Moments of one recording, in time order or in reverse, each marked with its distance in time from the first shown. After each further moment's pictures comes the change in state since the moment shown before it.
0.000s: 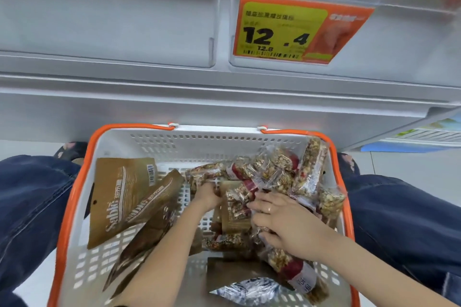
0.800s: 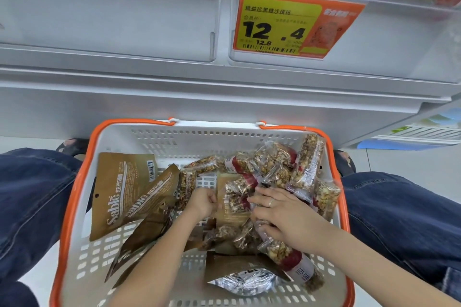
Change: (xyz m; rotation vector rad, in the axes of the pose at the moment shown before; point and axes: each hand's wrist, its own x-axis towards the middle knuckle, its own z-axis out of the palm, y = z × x) left_hand -0.020 -0.025 0.007 -0.016 0.080 0.083; right_hand -0.005 -0.003 -0.002 0.046 0.001 0.013
